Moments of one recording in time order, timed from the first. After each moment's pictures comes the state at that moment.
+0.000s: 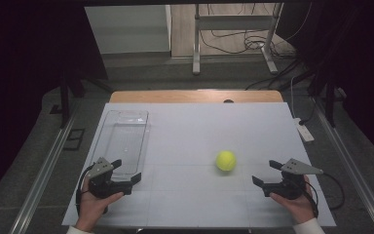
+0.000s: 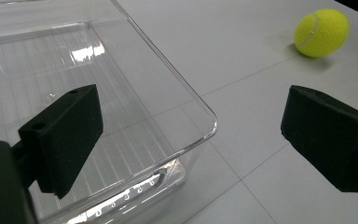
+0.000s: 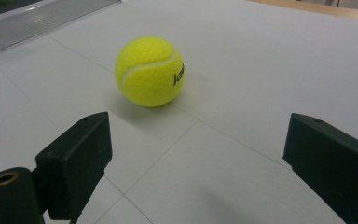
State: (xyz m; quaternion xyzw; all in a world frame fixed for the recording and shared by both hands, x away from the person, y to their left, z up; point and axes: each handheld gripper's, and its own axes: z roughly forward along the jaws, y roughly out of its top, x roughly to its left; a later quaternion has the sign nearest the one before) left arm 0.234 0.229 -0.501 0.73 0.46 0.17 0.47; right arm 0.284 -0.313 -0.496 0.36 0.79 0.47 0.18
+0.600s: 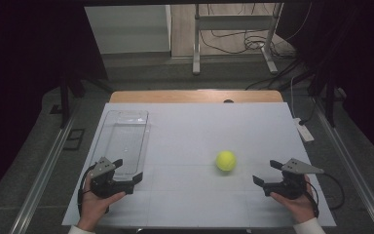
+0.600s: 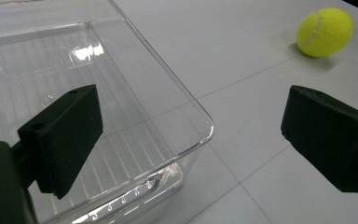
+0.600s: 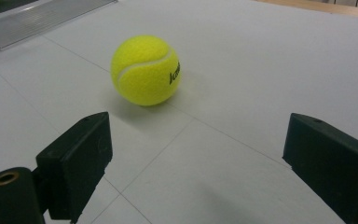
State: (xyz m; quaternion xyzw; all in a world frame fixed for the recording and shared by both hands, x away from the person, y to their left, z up) left arm 0.236 0.223 -0.500 0.73 0.47 0.17 0.46; right arm 0.283 -0.315 -0.495 0.36 0.78 0.47 0.18
